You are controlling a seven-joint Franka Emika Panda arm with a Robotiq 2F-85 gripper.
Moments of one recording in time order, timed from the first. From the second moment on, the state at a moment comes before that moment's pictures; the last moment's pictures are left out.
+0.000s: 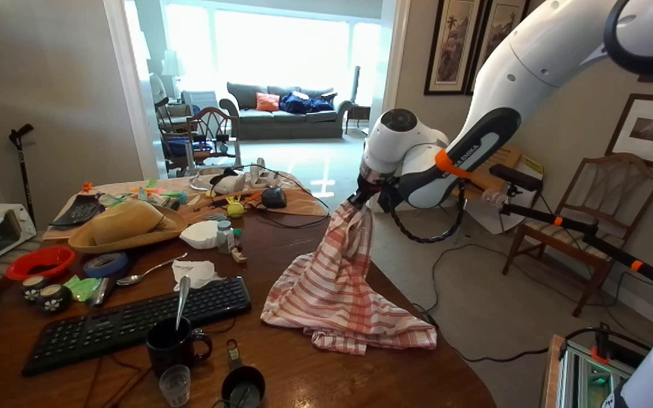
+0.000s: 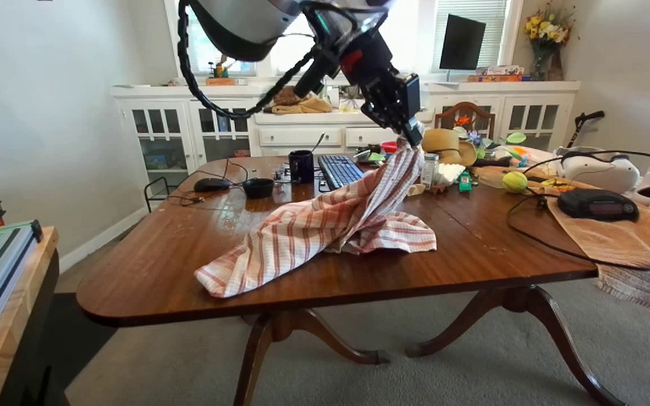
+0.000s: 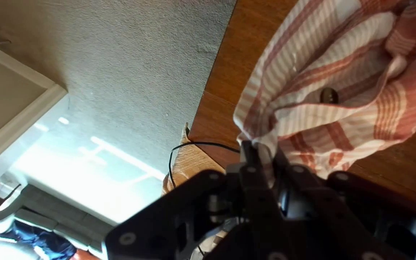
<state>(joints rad) -0.16 0.30 -0.17 -2.13 -0.89 2.90 0.60</state>
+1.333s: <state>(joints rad) -0.05 0.59 -0.26 -1.92 -0.96 2.81 0.74</state>
